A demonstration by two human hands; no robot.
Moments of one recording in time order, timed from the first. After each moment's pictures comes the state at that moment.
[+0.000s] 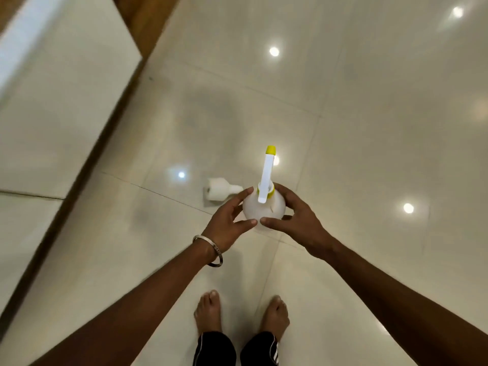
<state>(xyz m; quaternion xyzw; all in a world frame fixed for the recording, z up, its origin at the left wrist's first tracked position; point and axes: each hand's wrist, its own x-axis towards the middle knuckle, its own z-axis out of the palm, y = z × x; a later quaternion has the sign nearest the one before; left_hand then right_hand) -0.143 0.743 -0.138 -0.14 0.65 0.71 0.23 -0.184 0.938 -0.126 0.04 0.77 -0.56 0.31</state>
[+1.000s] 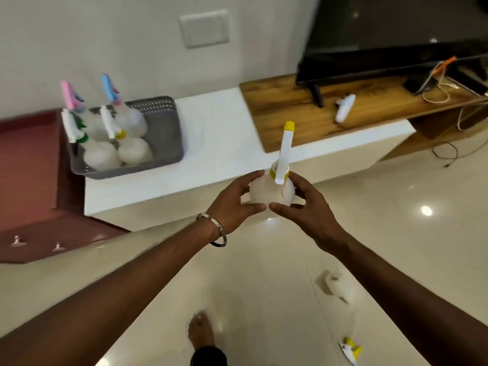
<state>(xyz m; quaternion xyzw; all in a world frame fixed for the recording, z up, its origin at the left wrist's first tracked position) 0.080 0.389 0.101 -0.37 0.70 0.59 -0.16 -0.091 0.490 0.096 -0.37 0.69 -0.45 0.42</state>
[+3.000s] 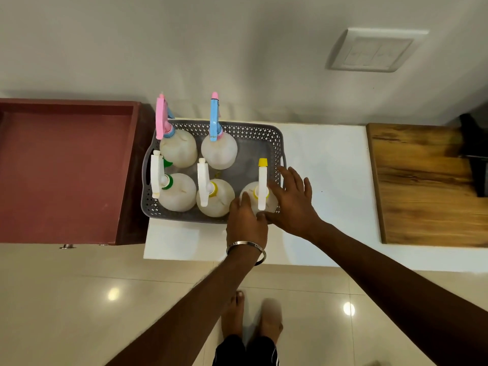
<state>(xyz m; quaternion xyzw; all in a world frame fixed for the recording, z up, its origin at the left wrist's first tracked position) 0.175 0.123 0.011 -0.73 0.55 0.38 -0.11 0.041 0.101 -0.031 -0.74 0.64 -0.03 0.22</state>
